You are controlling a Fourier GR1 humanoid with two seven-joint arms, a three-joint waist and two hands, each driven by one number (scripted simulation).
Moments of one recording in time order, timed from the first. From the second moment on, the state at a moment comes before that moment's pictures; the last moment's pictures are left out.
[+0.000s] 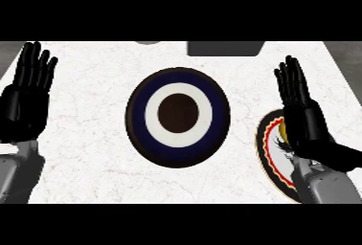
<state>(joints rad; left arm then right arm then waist) -0.28 0.39 0.01 -1.55 0.31 0.18 -0.12 -0.24 -0.24 0.18 -1.65 -0.15 -0.27 -0.15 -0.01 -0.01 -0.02</state>
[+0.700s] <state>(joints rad) -0.28 0.47 -0.07 -1.54 0.25 0.11 0.01 -0.18 -0.36 0.31 -1.56 -0.10 0.02 -0.34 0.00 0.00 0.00</state>
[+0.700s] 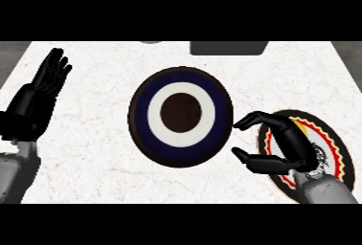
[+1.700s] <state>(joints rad) -0.27 0.44 -0.06 -1.58 0.20 0.09 0.07 -0.11 -0.75 0.01 -1.55 -0.18 0.26 -0.29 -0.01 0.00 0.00</state>
